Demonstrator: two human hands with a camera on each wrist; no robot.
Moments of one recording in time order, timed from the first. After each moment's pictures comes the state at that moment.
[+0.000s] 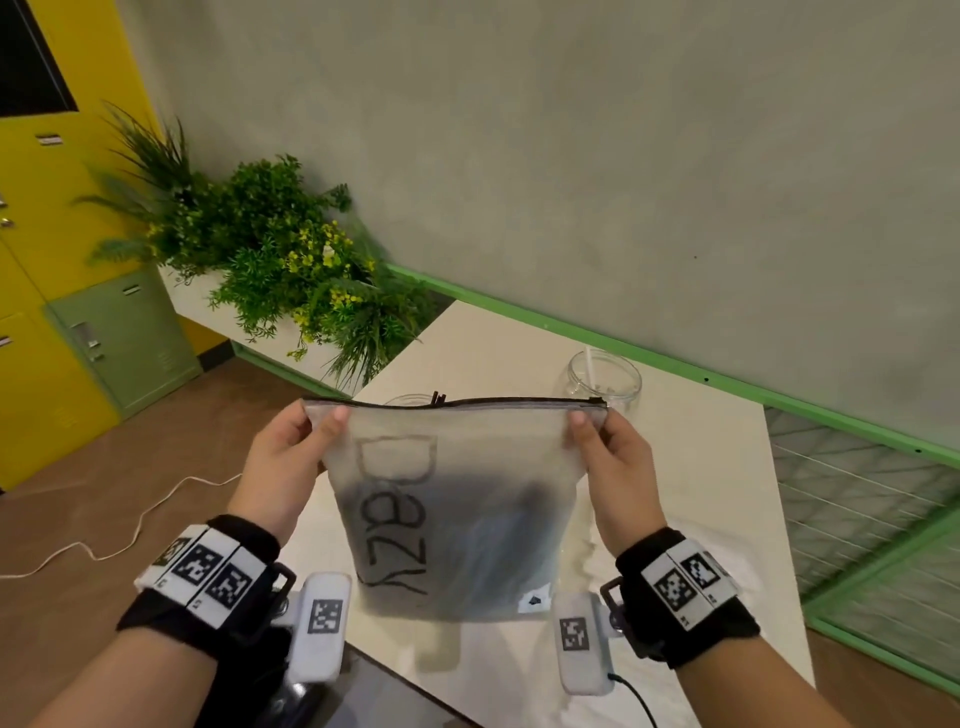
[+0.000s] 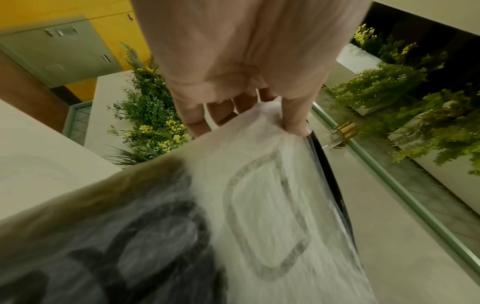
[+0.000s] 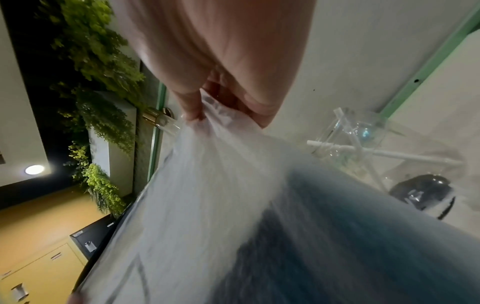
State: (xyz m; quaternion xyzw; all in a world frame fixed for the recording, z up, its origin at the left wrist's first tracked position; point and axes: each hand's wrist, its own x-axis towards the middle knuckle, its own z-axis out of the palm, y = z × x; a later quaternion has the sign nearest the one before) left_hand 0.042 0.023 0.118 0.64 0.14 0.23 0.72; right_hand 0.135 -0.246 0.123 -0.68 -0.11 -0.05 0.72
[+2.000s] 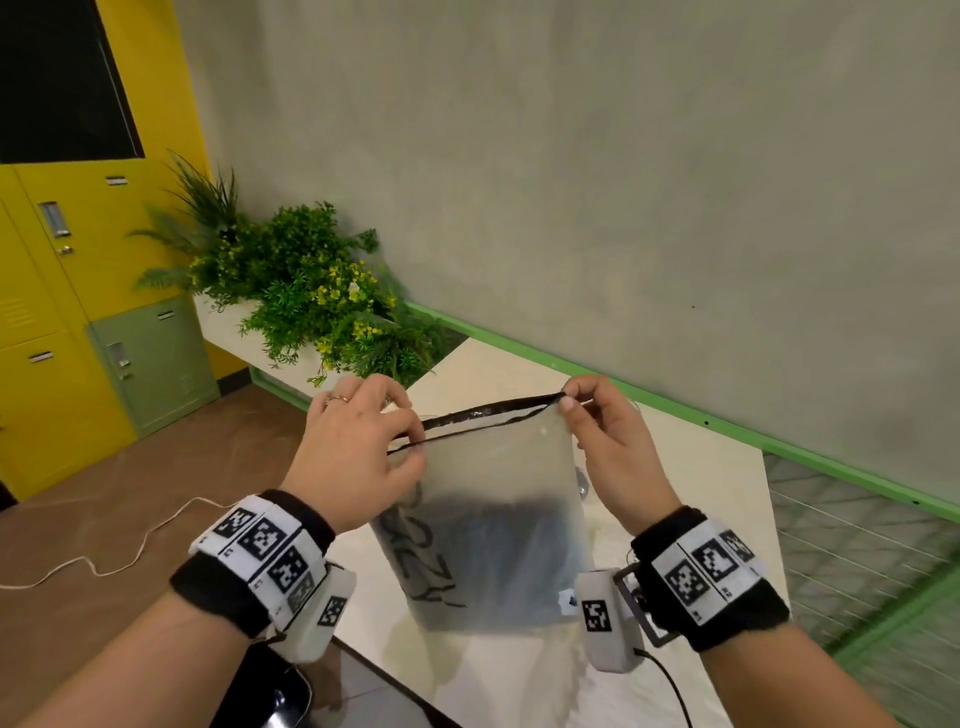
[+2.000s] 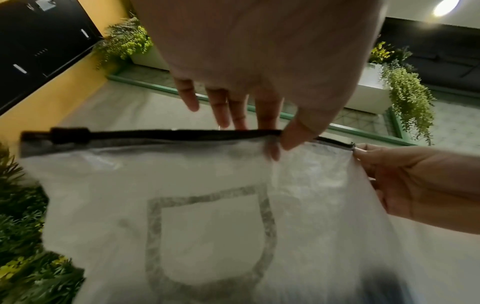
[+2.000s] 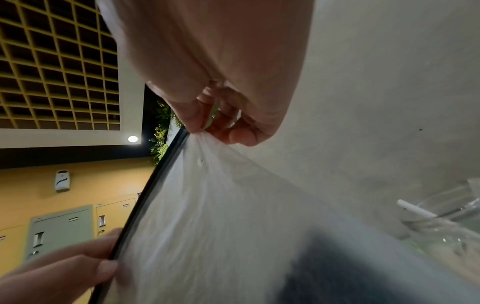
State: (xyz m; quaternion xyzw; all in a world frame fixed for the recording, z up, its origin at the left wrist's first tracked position) left_hand 0.014 -0.007 0.176 0.97 0.01 0.23 0.13; right_hand 0.114 -0.242 0.187 -0.73 -0.29 -0.07 0.62
